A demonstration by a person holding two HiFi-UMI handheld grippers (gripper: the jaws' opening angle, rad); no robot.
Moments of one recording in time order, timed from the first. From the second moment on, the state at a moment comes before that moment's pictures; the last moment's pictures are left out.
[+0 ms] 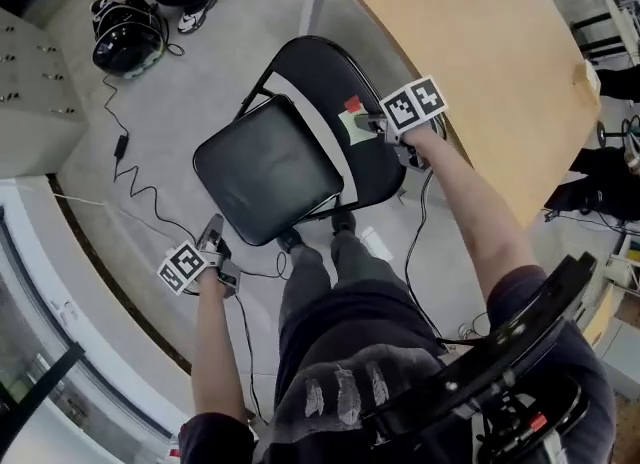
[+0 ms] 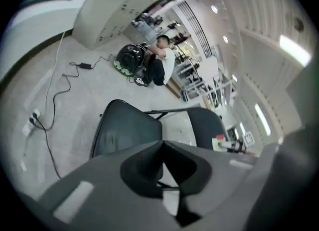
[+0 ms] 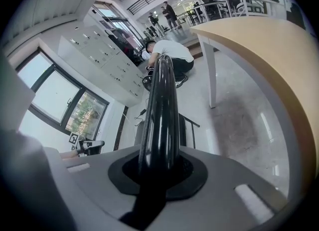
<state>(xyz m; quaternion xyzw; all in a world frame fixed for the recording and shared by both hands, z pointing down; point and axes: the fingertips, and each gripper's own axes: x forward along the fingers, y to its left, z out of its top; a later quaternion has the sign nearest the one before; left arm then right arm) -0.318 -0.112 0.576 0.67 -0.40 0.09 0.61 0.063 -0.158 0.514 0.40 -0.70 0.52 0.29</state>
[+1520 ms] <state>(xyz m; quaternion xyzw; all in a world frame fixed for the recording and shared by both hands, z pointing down) -0.257 -0.078 0.297 0.79 -0.55 0.07 0.25 0.012 -0.090 0.322 0.30 -0.90 0.31 0.03</state>
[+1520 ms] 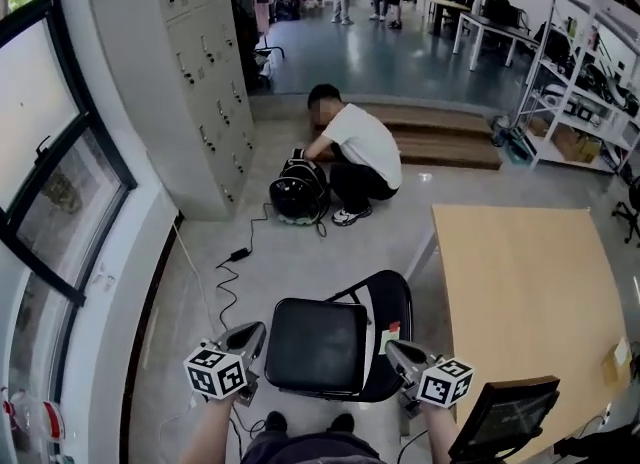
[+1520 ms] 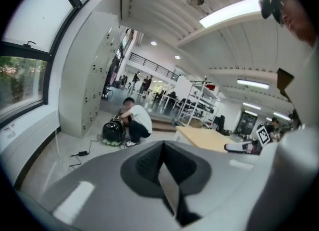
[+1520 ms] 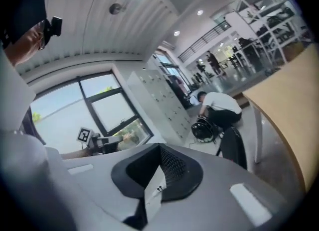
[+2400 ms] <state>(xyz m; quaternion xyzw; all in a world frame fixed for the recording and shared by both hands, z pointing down) -0.308 0.001 0.235 0.91 -0.36 -0.02 0.21 -0.237 0.023 0.230 0.27 -0.93 0.23 -0.01</state>
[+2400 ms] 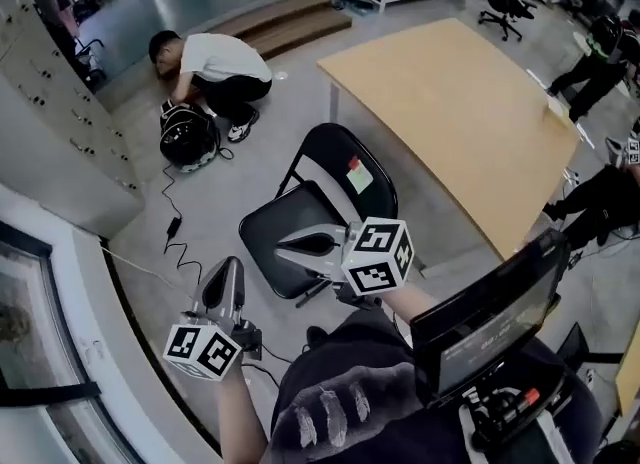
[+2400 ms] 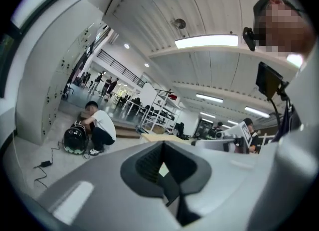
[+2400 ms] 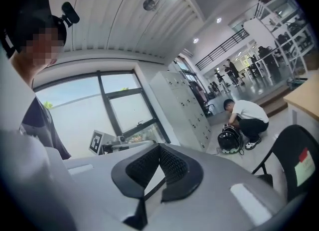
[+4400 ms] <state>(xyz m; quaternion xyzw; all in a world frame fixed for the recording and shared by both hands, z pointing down) -0.180 0.223 0.237 0.93 -0.30 0.12 0.17 -0.149 0.264 0.224 0.26 -0.93 0.24 -0.08</state>
